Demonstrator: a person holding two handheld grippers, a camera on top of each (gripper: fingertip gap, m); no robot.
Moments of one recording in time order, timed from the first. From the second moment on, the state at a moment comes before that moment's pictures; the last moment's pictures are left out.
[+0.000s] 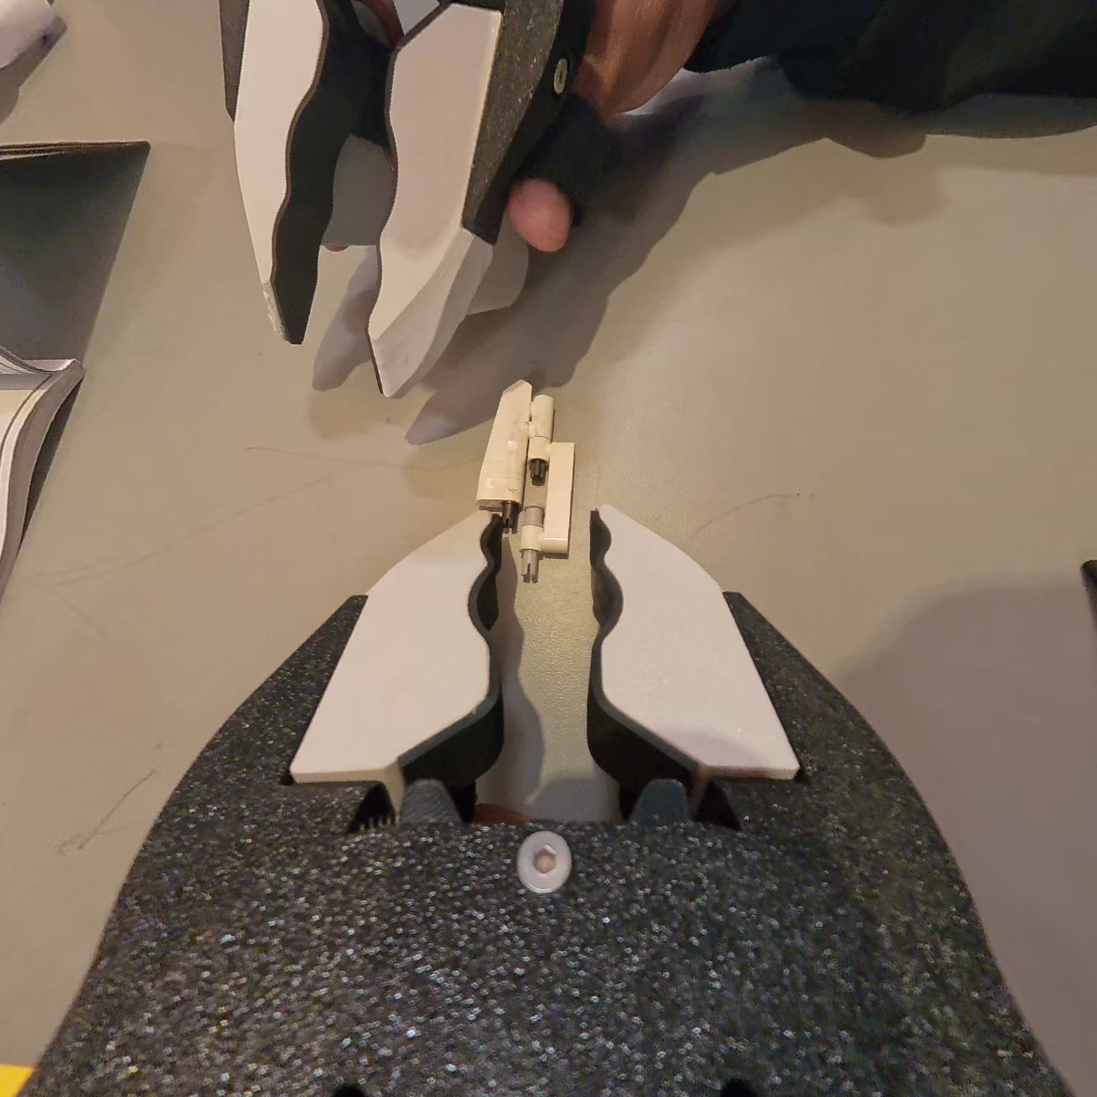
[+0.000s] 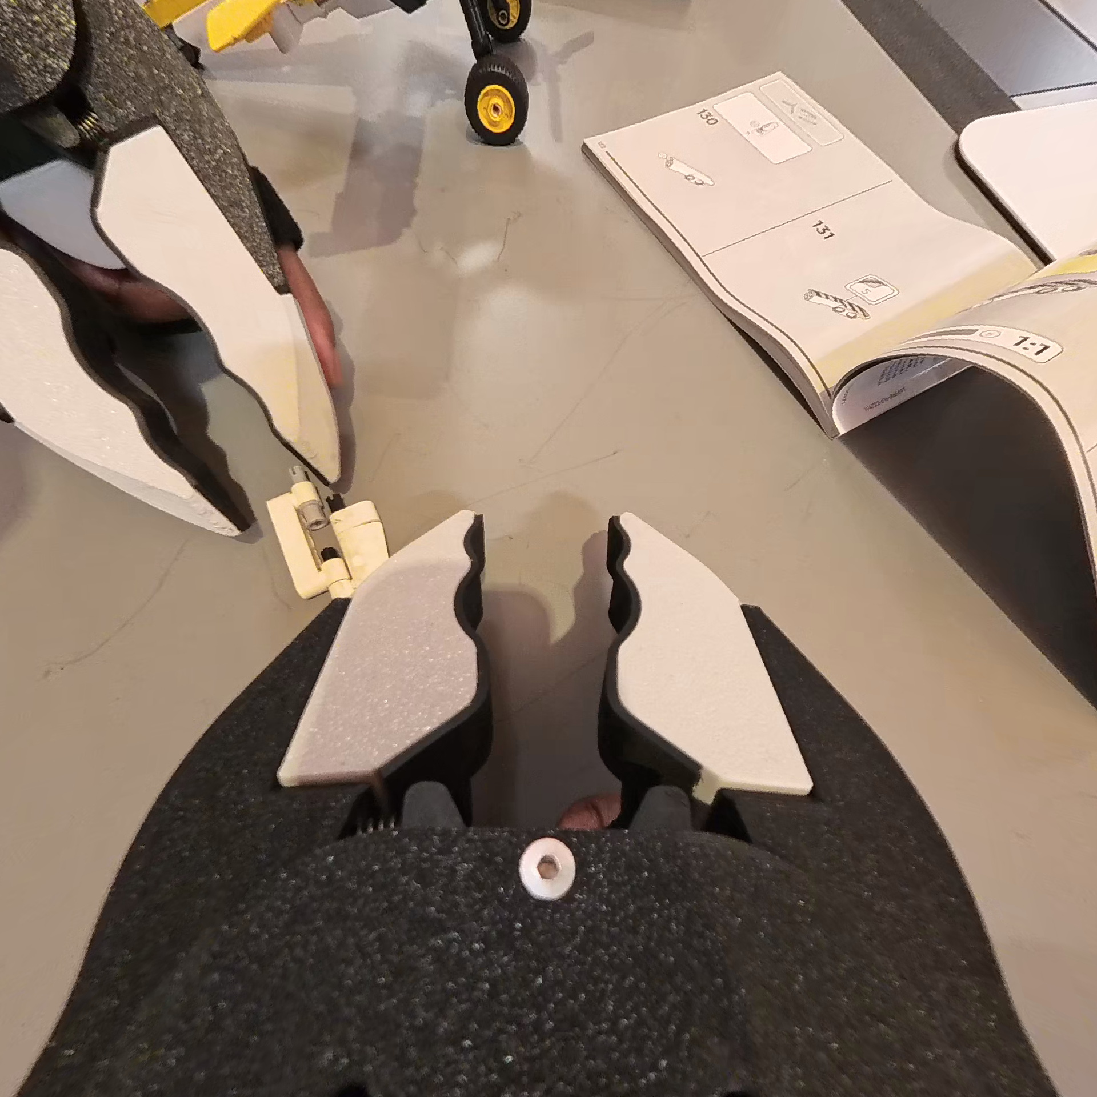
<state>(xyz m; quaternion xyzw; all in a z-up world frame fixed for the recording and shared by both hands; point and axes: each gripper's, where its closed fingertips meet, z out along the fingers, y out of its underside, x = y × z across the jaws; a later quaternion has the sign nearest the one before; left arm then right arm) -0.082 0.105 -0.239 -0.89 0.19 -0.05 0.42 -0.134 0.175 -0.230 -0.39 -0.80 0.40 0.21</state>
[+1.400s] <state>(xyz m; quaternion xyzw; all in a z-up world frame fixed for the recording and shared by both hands) -0.082 0.102 -0.244 -0.90 0.18 -0.03 0.40 -0.090 0.147 -0.237 -0.26 -0.87 0.40 0.12</state>
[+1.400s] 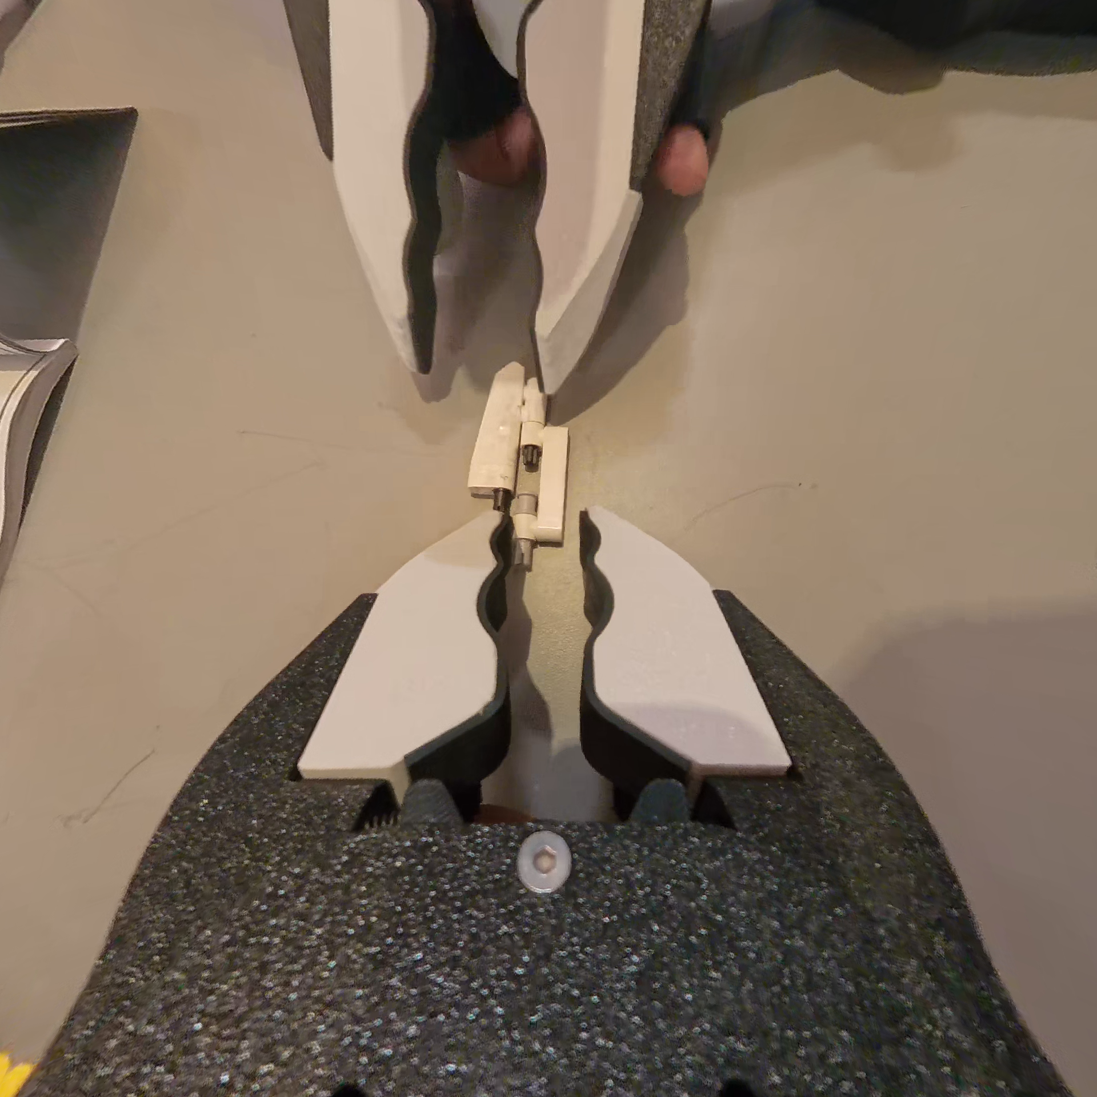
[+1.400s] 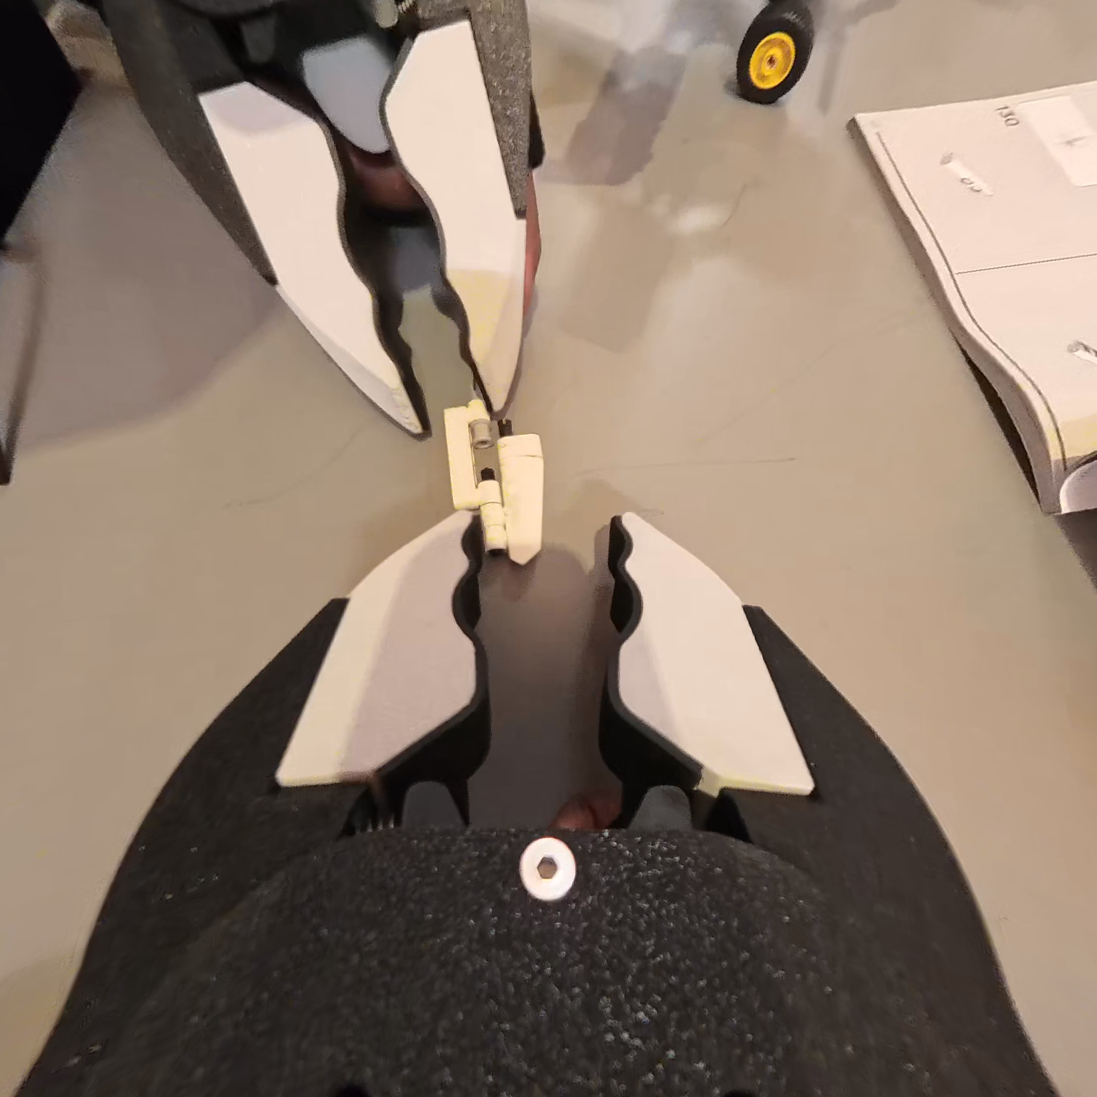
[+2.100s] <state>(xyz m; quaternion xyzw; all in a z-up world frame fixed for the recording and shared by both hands) -0.086 0.096 -0.245 -0.91 0.20 -0.02 0.37 -0.086 0.145 -0.247 -0.25 -0.89 0.37 0.12</state>
